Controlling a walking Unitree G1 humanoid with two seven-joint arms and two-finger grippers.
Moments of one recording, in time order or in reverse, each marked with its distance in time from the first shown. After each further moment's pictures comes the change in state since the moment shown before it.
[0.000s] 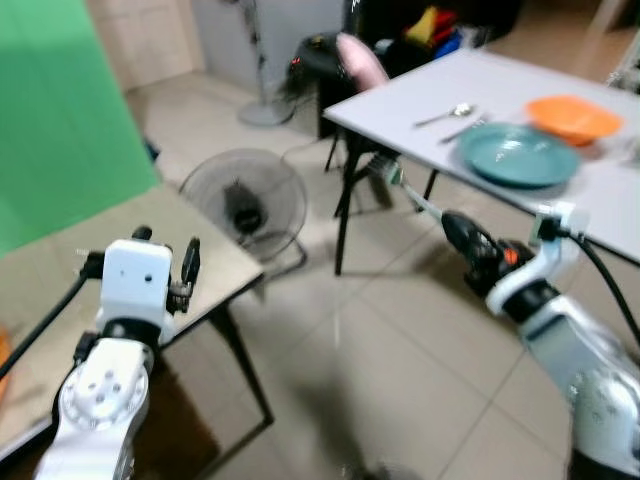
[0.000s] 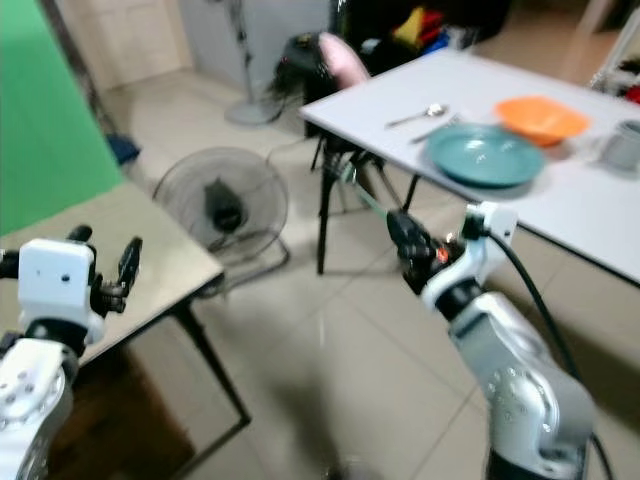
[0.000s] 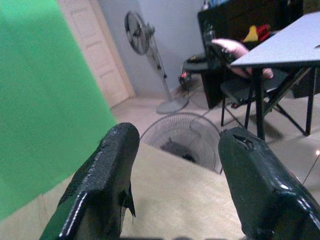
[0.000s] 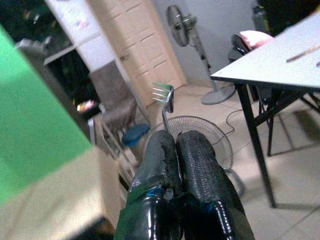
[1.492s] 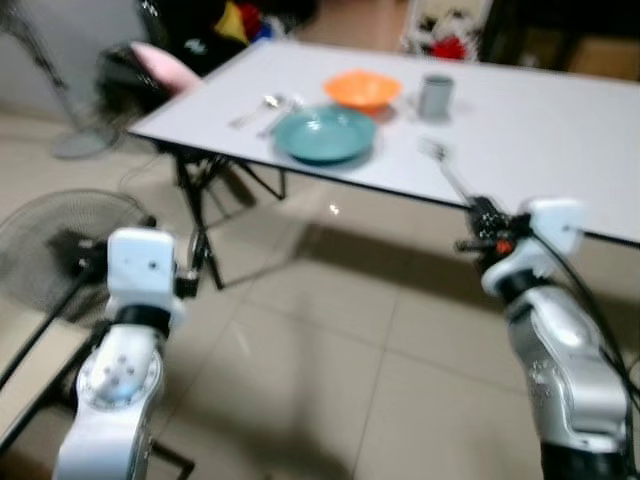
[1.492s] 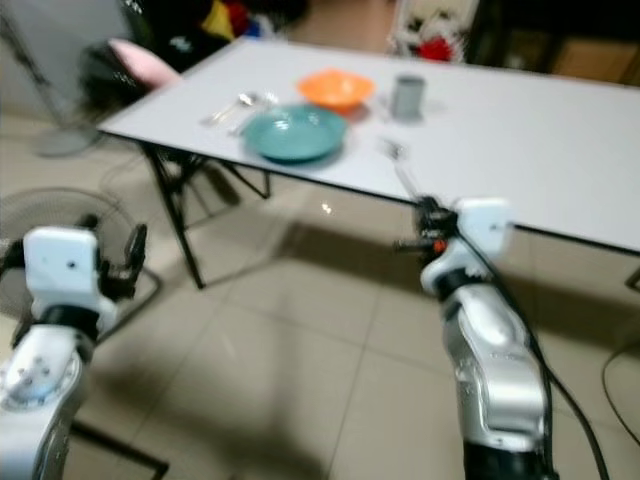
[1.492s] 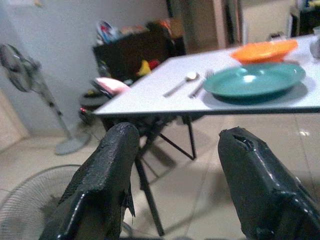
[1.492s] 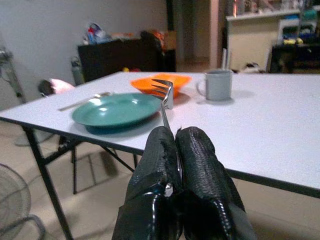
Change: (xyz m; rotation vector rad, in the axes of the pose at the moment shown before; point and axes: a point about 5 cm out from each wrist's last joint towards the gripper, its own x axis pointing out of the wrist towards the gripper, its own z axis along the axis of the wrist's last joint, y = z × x) left arm 0.014 -0.012 -0.001 -0.102 -0.023 0.018; right arm 0.019 -0.019 -0.008 -0.339 -0.147 -0.301
